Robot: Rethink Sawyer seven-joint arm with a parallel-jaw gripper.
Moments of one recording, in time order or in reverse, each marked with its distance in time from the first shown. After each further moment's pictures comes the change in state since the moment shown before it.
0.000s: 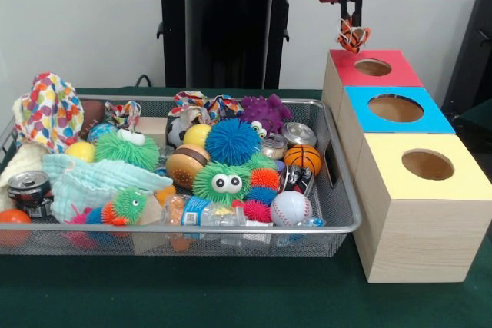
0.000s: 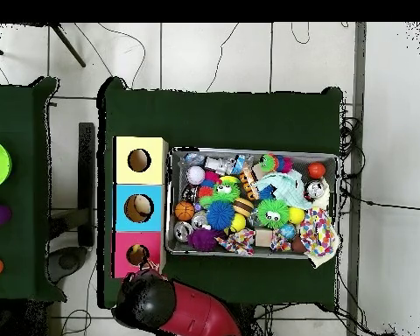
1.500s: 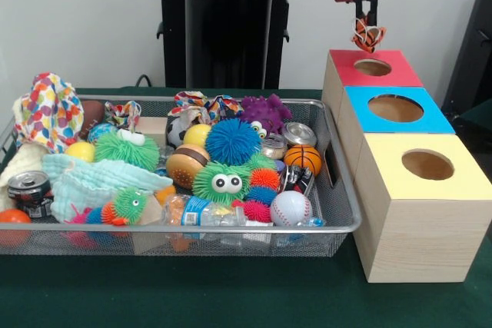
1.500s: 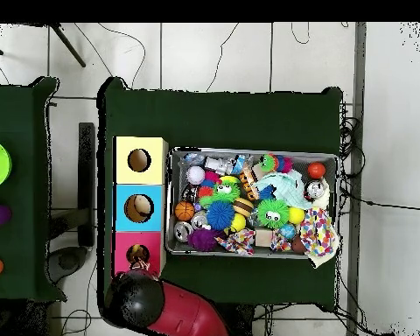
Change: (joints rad) arm 0.058 -0.002 0.001 0.000 0.085 0.000 0.000
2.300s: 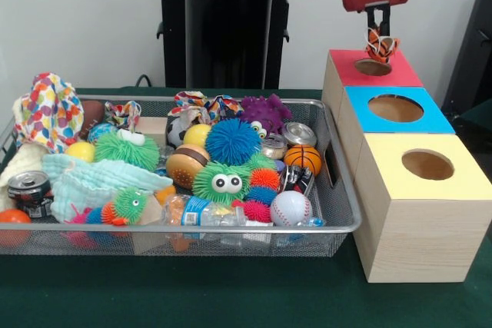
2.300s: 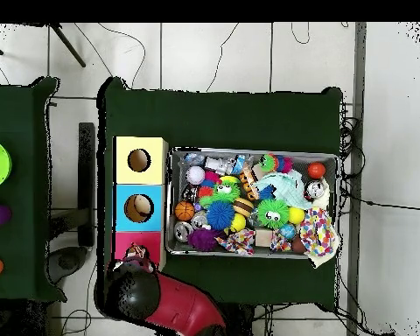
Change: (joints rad) arm -0.057 0.010 0.110 0.000 0.025 -0.125 0.000
